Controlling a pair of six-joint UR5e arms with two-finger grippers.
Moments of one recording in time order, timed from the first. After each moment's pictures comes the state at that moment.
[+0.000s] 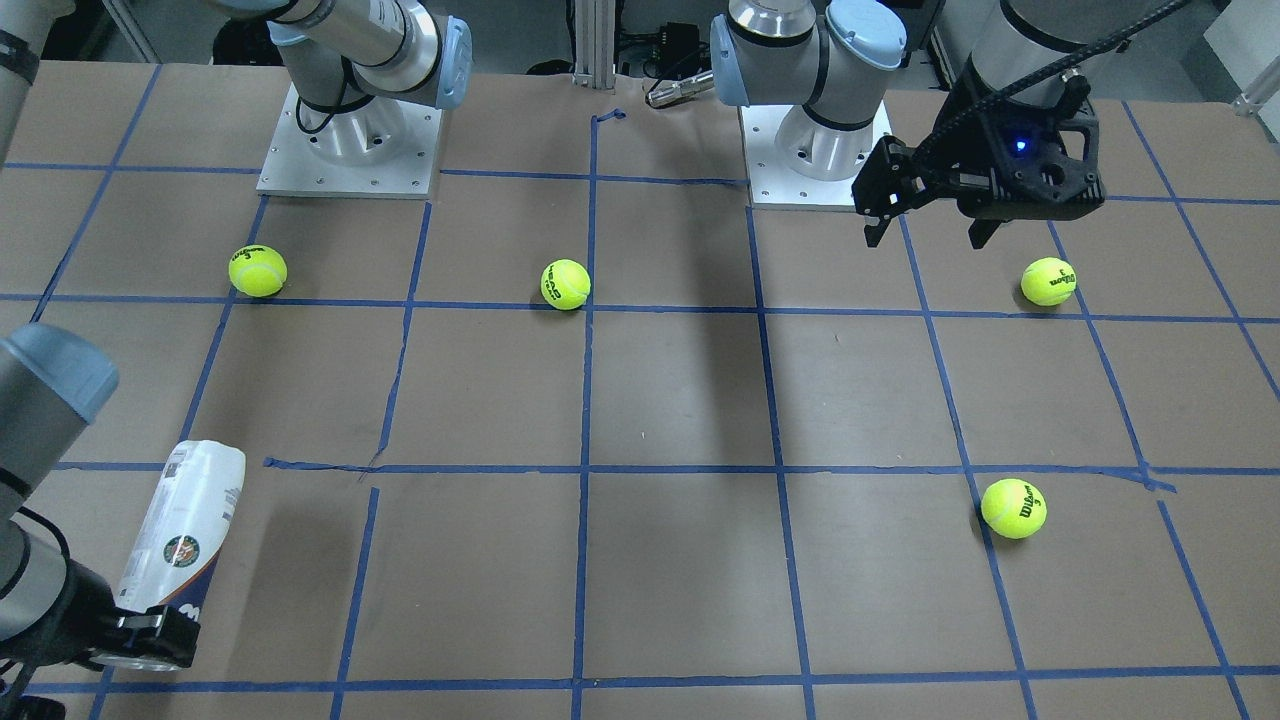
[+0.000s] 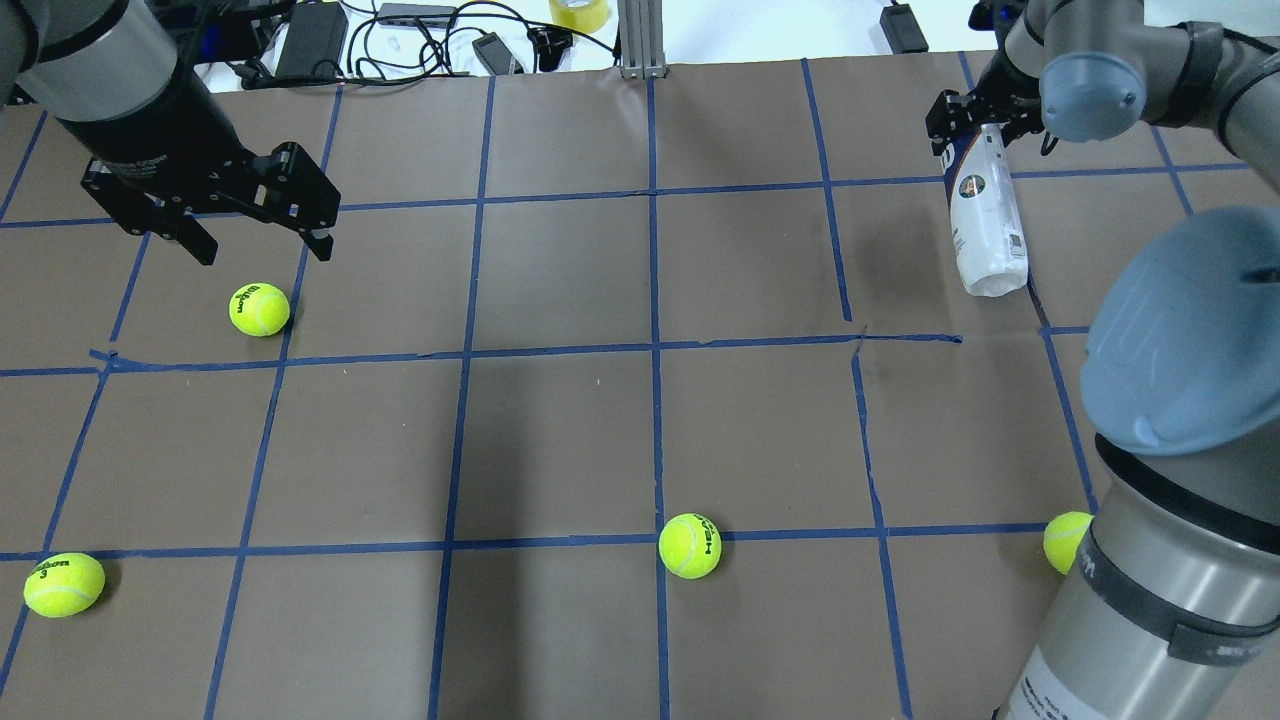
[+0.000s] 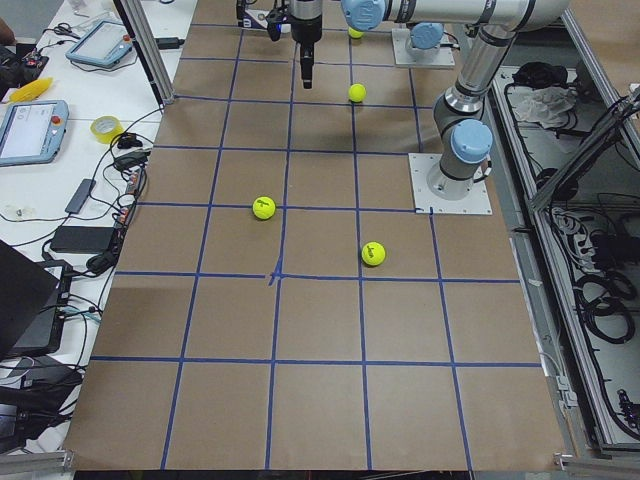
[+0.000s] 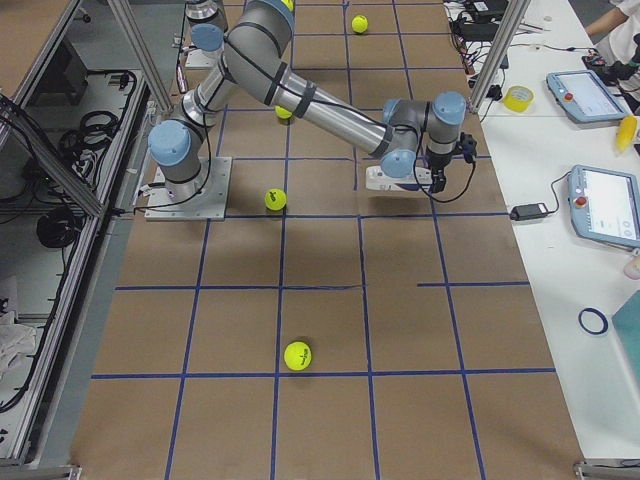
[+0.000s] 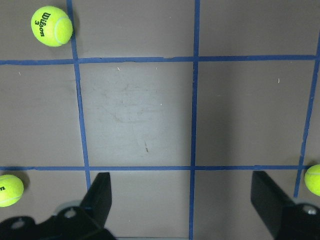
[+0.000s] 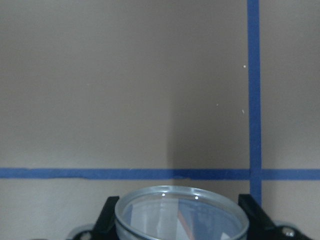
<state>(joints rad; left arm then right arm) -1.48 -1.53 -1.56 -1.65 1.59 0.08 1.35 -0.92 1.30 -2.09 -1.49 -0.25</state>
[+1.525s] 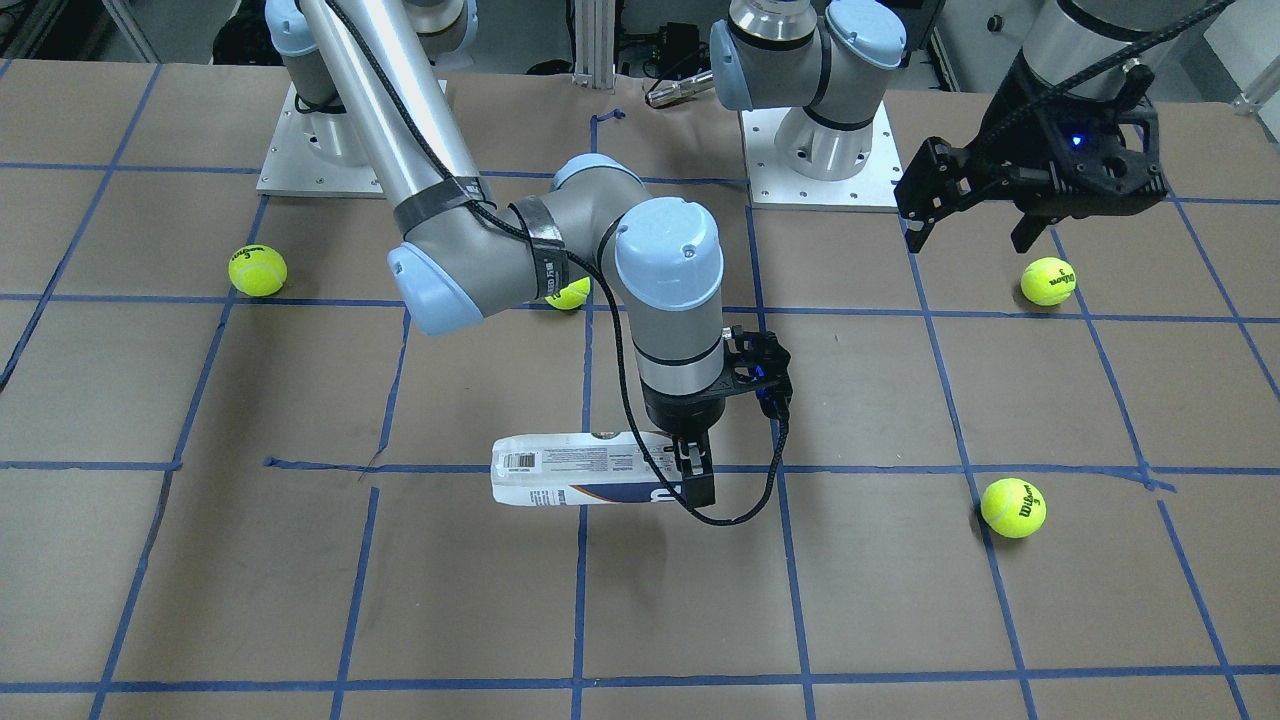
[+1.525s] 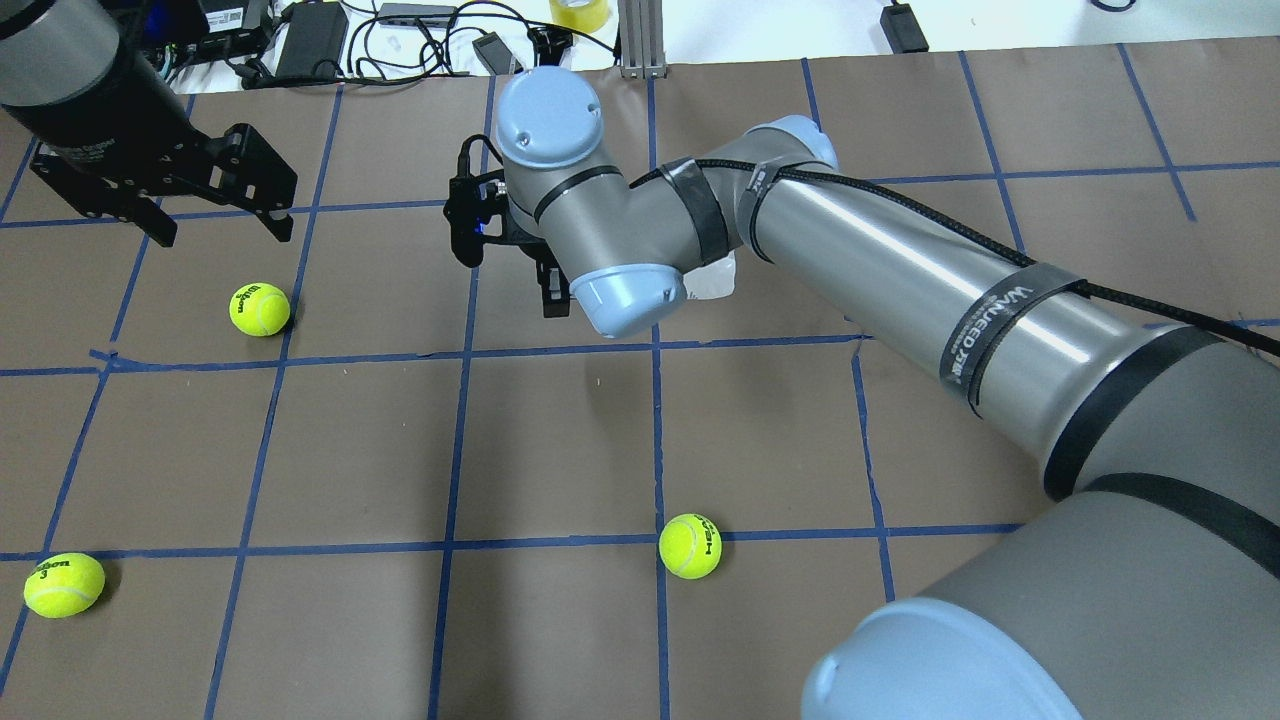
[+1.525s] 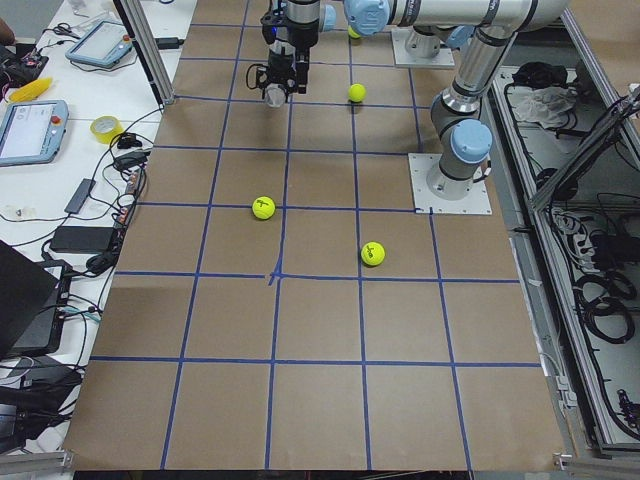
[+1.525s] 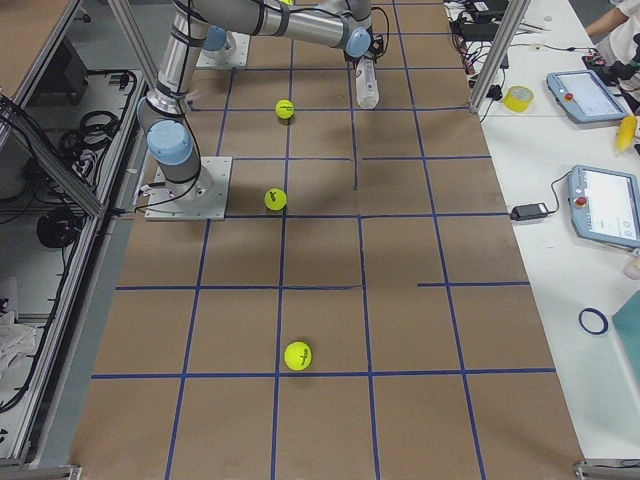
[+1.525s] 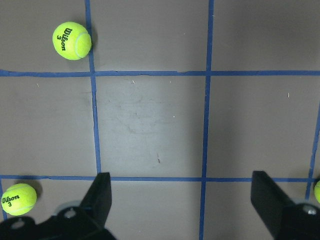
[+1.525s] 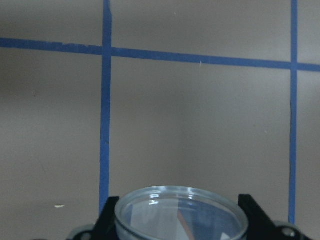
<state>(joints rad) -1.43 -1.52 -1.55 -1.61 1.60 0.13 2.06 -0.97 1.46 -2.33 -1.50 -1.18</state>
